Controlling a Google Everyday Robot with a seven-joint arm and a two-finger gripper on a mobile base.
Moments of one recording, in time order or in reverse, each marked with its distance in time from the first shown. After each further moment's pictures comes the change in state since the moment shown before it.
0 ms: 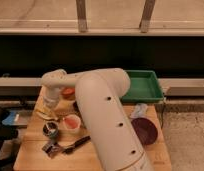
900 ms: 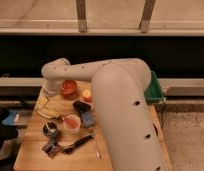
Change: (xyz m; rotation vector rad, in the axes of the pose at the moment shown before) arm -0.014 0.011 -0.105 0.122 -0.186 -0.037
